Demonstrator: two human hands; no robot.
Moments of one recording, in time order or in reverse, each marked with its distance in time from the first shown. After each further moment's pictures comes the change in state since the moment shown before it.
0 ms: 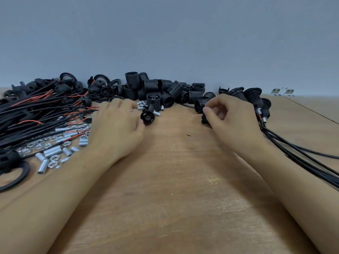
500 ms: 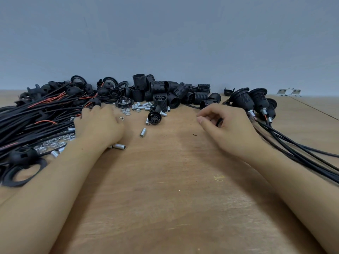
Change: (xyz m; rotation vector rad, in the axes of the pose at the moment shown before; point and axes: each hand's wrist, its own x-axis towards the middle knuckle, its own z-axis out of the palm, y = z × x) left_hand 0.021 -0.045 -0.005 0.278 -0.167 -0.313; right_hand -0.009 -0.007 0.006 0.132 -0.198 -0.082
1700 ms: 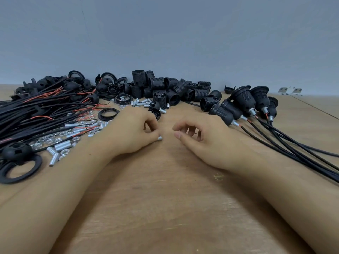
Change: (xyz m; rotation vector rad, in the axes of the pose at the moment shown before) left_hand -0.027 0.034 -0.007 -0.371 -0.101 0.608; right_hand -0.010 -0.025 0.018 -0.078 -0.223 -0.202
